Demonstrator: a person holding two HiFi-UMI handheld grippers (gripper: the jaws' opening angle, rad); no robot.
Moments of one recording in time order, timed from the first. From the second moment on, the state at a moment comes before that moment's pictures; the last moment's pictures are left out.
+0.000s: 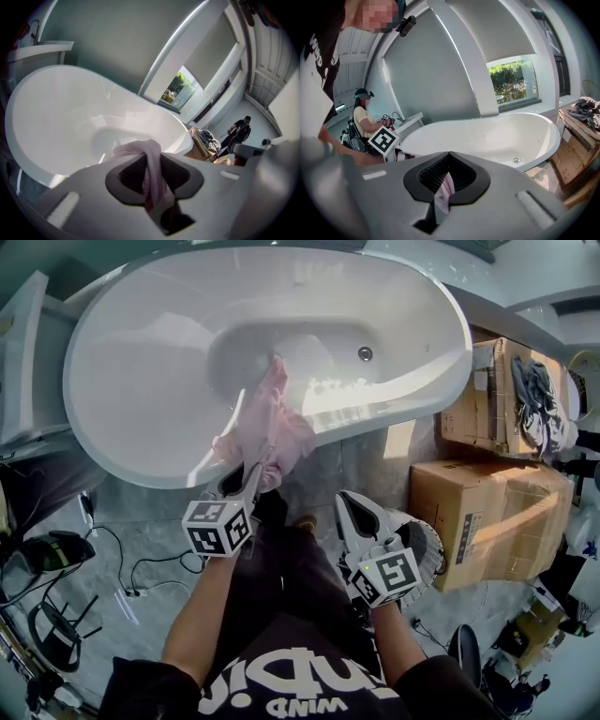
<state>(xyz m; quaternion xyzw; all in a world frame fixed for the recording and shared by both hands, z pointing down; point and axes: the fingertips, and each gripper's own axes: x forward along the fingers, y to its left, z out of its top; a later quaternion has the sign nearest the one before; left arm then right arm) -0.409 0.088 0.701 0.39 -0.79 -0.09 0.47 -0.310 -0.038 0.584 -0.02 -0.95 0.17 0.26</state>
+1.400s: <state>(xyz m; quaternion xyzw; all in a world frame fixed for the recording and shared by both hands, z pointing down) -0.309 -0.016 0.413 0.61 -0.72 -0.13 0.31 -0.223 -0.088 0.411 0.09 -0.98 0.12 0.11</state>
